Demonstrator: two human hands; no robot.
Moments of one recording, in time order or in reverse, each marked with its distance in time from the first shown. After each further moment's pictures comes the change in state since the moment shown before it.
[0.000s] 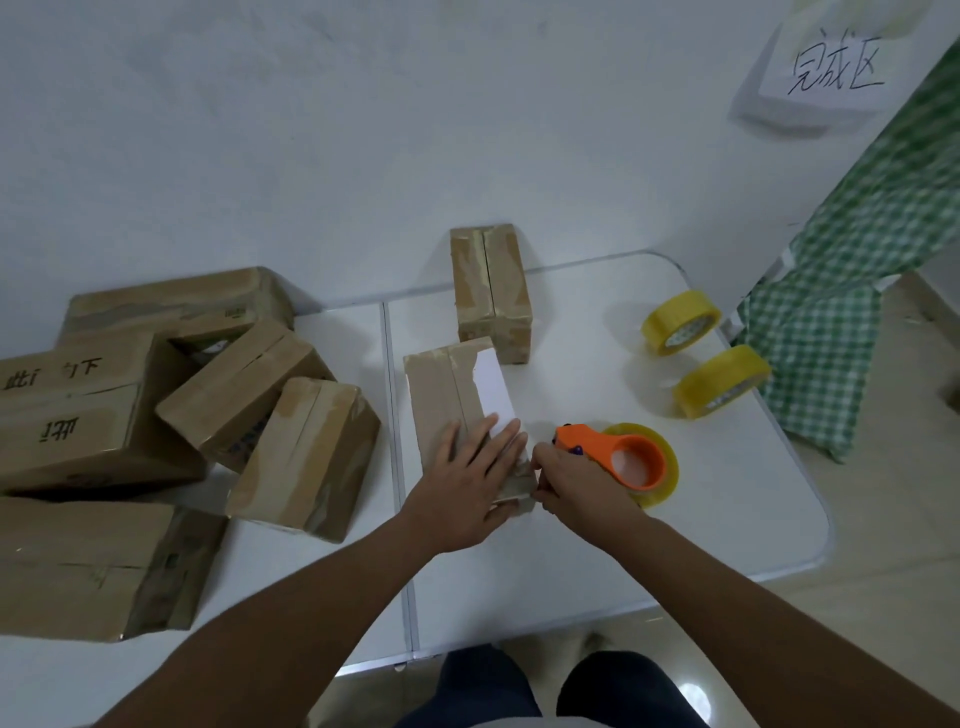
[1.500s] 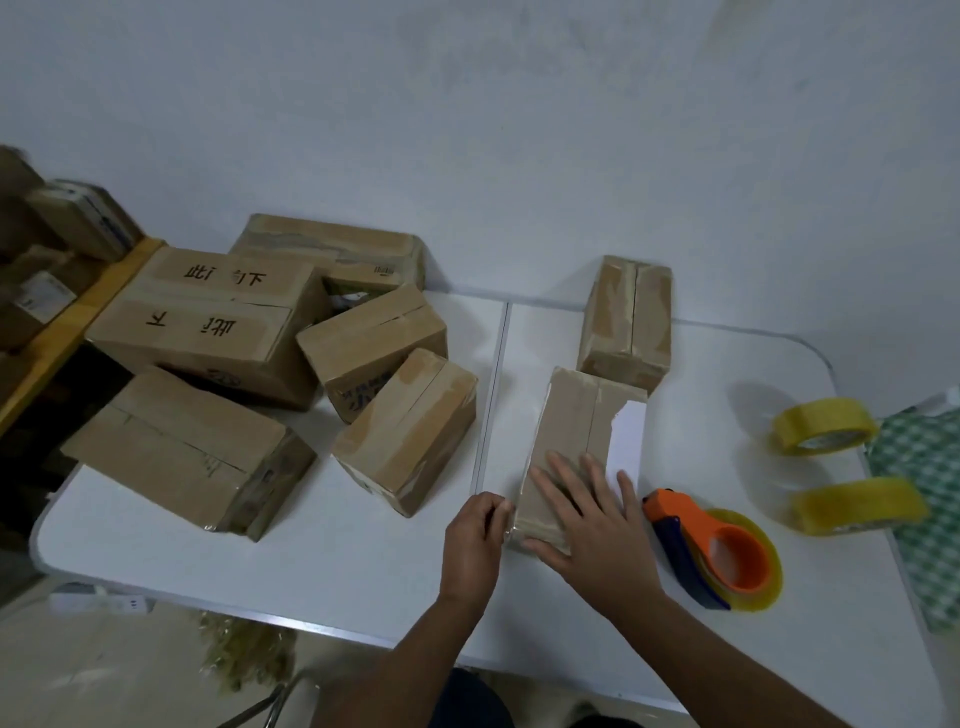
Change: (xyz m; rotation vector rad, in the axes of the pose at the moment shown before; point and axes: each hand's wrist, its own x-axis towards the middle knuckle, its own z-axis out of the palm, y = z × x) left_hand -0.071 0.022 0.026 -1.295 0.574 -1.004; right_hand 0.038 -0.034 0.064 -0.555 0.065 -0.228
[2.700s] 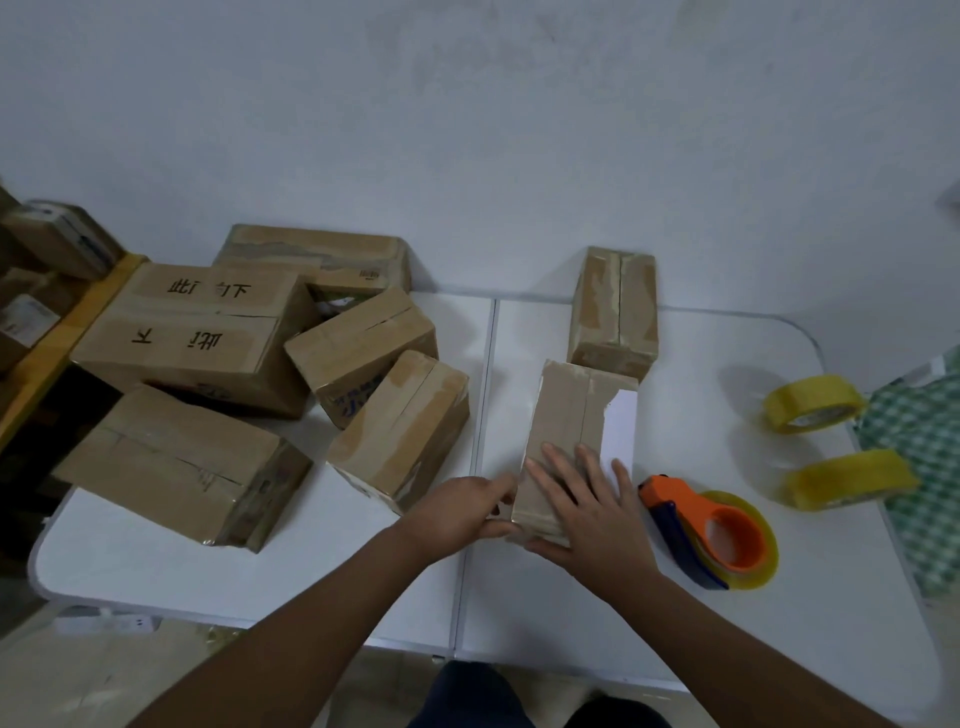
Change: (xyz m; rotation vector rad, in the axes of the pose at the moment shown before) left_hand 0.053 0.024 -0.051 0.763 -0.665 0.485; right_hand 0.003 0.000 -0.004 -0.025 0.005 -0.007
